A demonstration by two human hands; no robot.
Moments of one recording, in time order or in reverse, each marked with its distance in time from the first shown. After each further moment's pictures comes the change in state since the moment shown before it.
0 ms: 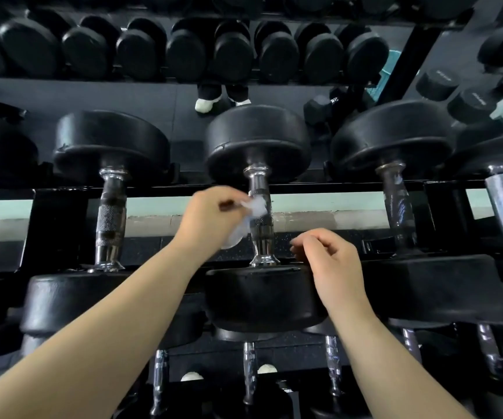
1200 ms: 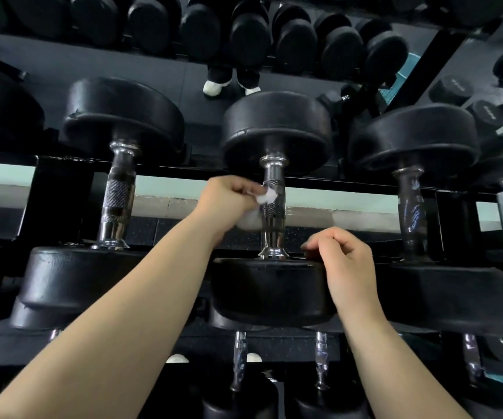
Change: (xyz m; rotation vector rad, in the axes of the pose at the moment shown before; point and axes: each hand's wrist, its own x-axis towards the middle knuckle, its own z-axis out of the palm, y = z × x) left_hand 0.013 -0.005 0.007 -0.261 -0.043 -0.271; right_hand 0.003 0.004 0.001 -0.028 0.035 0.002
